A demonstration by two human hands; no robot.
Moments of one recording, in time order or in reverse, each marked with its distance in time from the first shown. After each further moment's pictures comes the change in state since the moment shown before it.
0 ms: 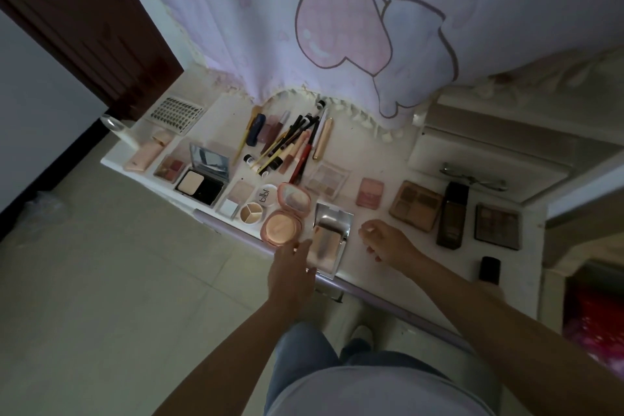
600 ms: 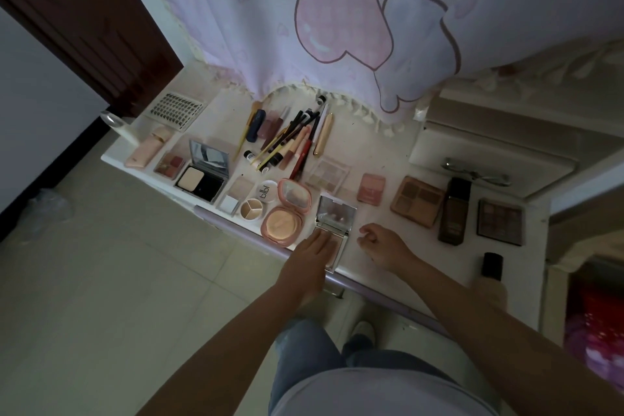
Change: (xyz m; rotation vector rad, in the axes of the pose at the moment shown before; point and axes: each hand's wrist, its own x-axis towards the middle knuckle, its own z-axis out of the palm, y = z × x) left_hand 0.016 0.004 0.007 0.237 -0.172 0.434; right_hand -0.002 0.002 0.008 -0.164 -0.023 -0.014
